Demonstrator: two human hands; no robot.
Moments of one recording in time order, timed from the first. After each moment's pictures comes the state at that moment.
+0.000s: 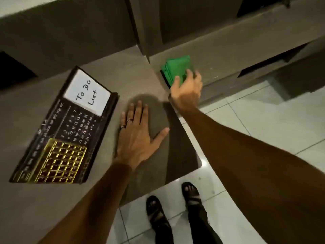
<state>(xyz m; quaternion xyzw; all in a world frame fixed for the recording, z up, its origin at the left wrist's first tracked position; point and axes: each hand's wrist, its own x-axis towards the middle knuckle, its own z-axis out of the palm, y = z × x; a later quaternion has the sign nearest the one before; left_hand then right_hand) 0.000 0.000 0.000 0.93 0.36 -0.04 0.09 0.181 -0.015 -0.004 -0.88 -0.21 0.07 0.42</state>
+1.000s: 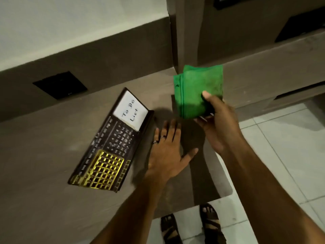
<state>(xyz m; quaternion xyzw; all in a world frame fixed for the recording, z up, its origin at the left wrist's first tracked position) -0.002 0.009 0.005 0.93 0.35 -0.04 0.11 0.146 -0.040 0.078 -0.47 0.01 0.44 0.77</state>
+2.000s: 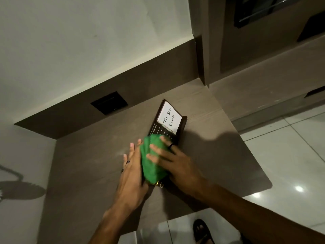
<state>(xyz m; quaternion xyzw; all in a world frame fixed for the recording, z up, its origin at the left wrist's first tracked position) -0.194 0.034 0.117 0.87 0.43 0.06 0.25 -0.034 -0.025 0.049 -0.59 -0.72 0.11 0.36</state>
